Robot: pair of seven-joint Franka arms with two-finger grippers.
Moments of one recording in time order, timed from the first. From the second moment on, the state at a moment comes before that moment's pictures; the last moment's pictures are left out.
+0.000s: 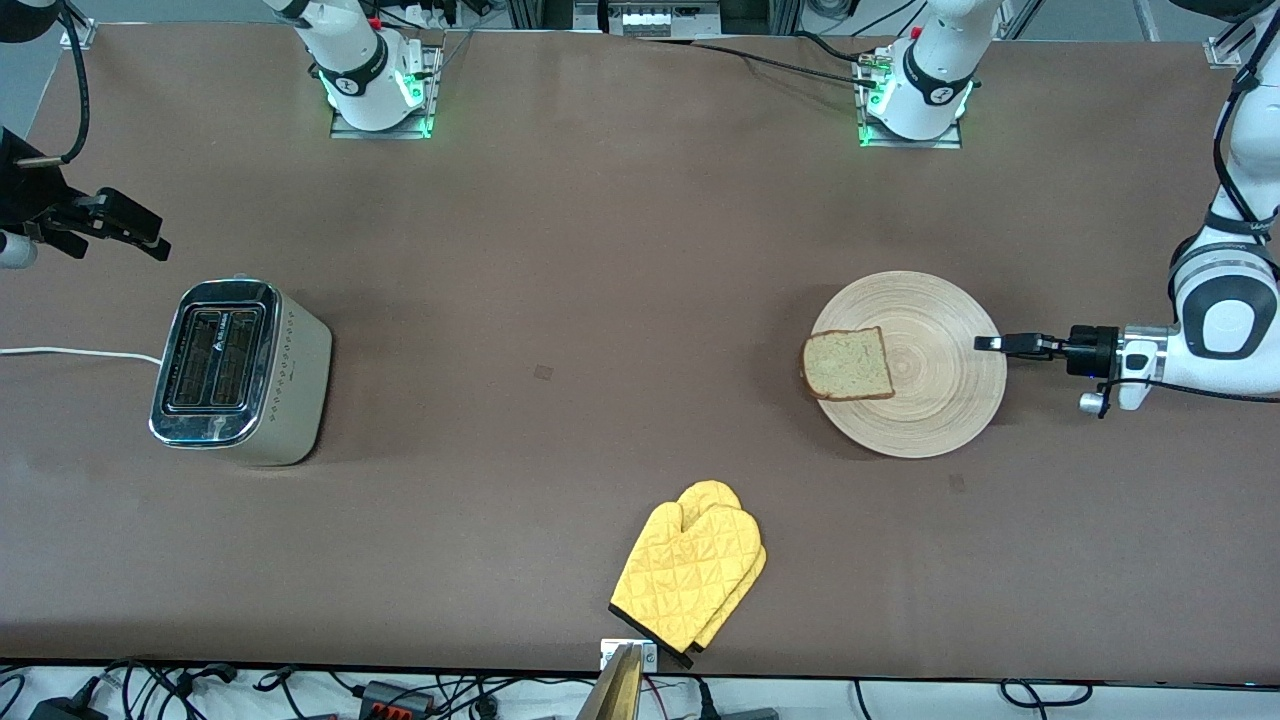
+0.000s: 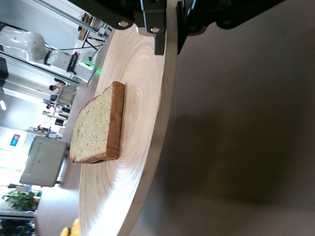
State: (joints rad) left arm 0.67 0.71 -0.34 -1.76 -0.60 1.68 0.63; right arm -0.05 -0.06 -0.01 -1.75 0.01 1.72 -0.03
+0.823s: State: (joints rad) left arm 0.24 0.74 -0.39 -1.76 -0.96 1.87 0.62; right arm -0.05 -0.06 -0.01 -1.76 0.01 1.74 -0.03
